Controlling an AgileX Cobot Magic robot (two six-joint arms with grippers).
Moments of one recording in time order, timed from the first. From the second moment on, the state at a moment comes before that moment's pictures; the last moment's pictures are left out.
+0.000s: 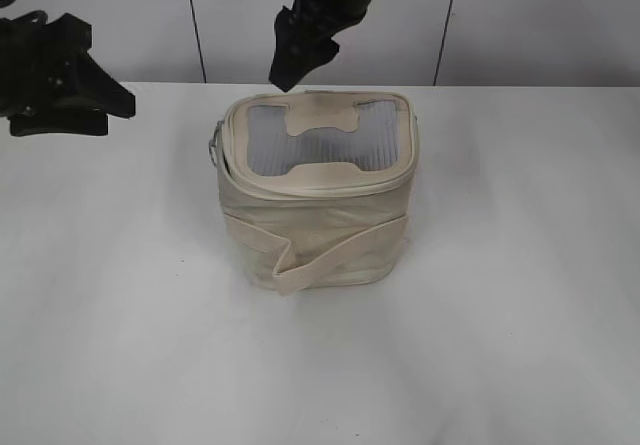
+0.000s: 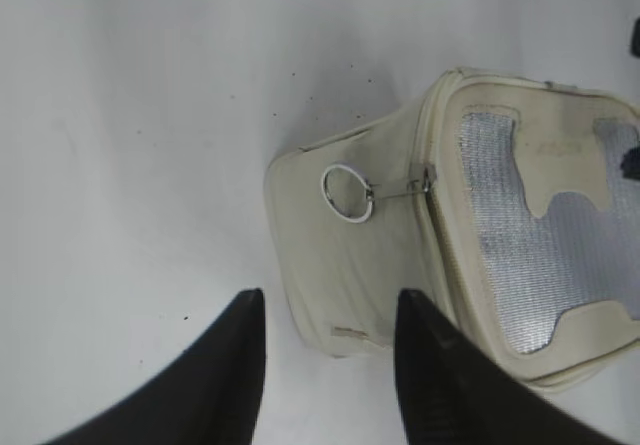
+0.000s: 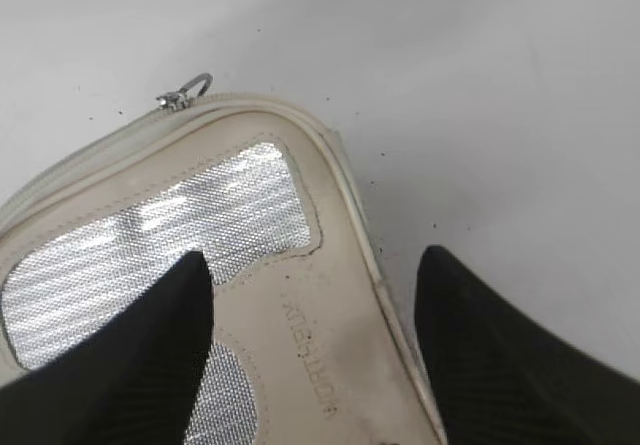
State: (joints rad) left arm -0.09 1.53 -1.00 -0.89 0.76 0.48; right arm 0.56 2.28 -2.29 0.34 1.21 -0.75
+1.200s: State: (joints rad) left arm -0.09 1.53 -1.00 -0.90 0.84 0.49; right arm 0.55 2.38 -2.29 0.42 1.20 -0.81
